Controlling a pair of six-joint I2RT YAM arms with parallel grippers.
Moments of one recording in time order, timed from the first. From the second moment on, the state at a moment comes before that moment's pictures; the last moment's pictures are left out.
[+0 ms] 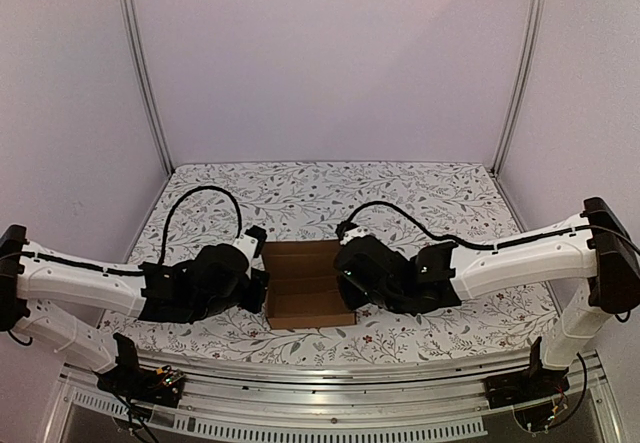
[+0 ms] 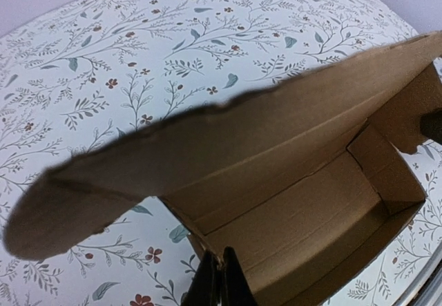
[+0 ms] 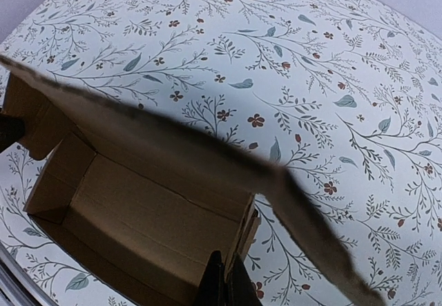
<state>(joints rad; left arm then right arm) -1.09 1.26 0.56 0.01 -0.47 -0.44 1.24 1.68 1.09 -0.27 0.55 0.57</state>
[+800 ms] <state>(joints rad) -1.13 1.32 0.57 0.01 -0.49 -0.46 1.24 1.72 1.00 -0.15 0.58 0.66</state>
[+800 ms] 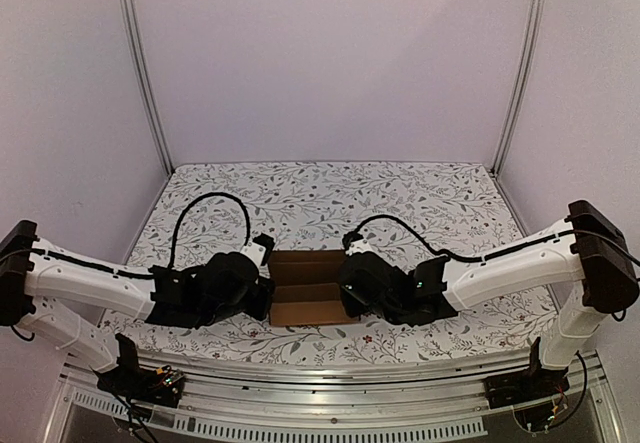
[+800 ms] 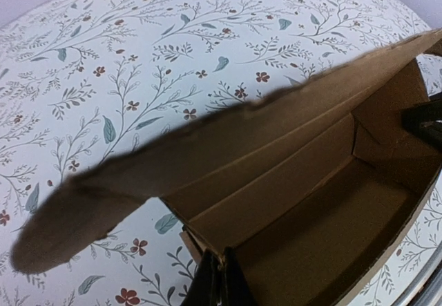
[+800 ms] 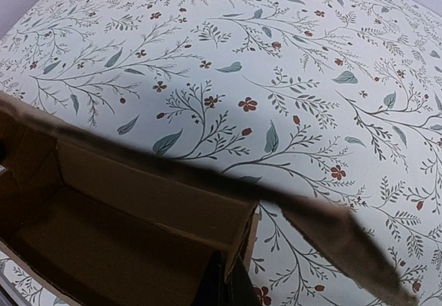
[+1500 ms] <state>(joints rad) -1.18 1.36 0.60 0.01 -0.52 -0.48 1.26 1.66 0.96 -0.14 0.53 0.66</state>
